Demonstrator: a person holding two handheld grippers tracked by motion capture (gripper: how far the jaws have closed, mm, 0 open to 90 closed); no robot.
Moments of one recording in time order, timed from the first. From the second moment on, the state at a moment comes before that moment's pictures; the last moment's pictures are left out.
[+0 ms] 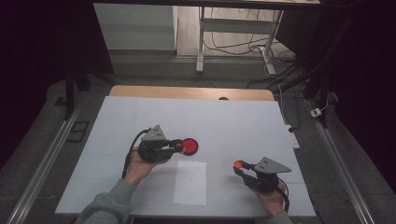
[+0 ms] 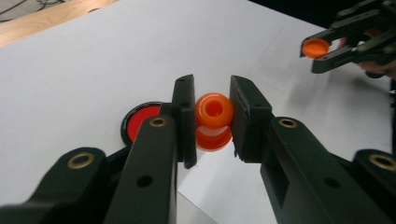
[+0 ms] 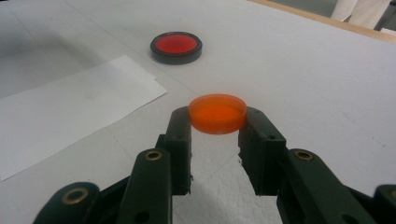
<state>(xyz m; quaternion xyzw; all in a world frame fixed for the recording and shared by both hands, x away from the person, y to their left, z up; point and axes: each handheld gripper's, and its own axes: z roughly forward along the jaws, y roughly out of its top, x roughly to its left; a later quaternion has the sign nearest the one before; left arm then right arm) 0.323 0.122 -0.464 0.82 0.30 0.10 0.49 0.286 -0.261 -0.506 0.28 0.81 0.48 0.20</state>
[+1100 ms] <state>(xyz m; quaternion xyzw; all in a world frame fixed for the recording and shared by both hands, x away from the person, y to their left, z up) 0.375 0.098 -0.472 0.82 0.30 0.09 0.47 0.286 -0.265 -0.505 0.29 0.80 0.48 0.20</state>
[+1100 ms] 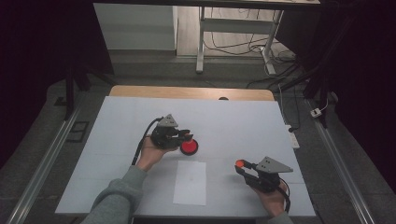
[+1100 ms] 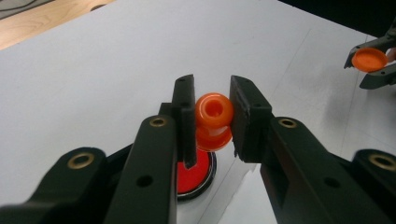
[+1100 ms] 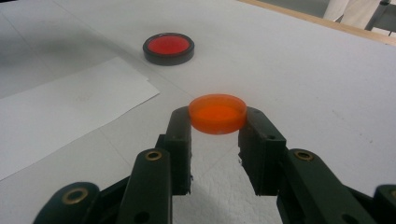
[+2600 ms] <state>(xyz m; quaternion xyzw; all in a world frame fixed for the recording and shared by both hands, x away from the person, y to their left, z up) 0.396 0.086 -0.514 0.84 0.31 0.09 0.42 0.287 -0.263 -0.508 0.29 0.81 0.48 0.20</state>
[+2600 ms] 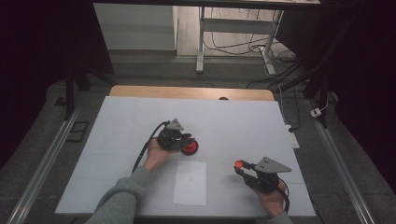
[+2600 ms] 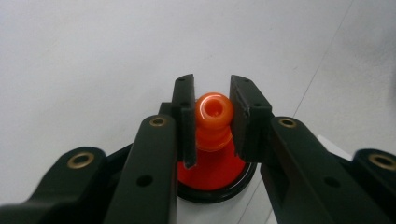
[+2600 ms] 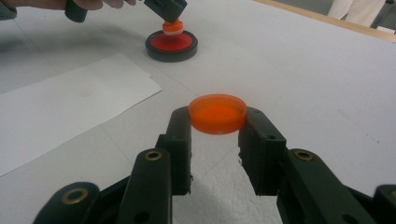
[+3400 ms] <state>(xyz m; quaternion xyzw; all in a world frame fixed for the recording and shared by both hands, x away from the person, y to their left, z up) 0.391 0.080 -0.522 0.85 0.30 0.12 0.41 0.288 -0.263 -0.508 0.29 0.81 0.48 0.20</state>
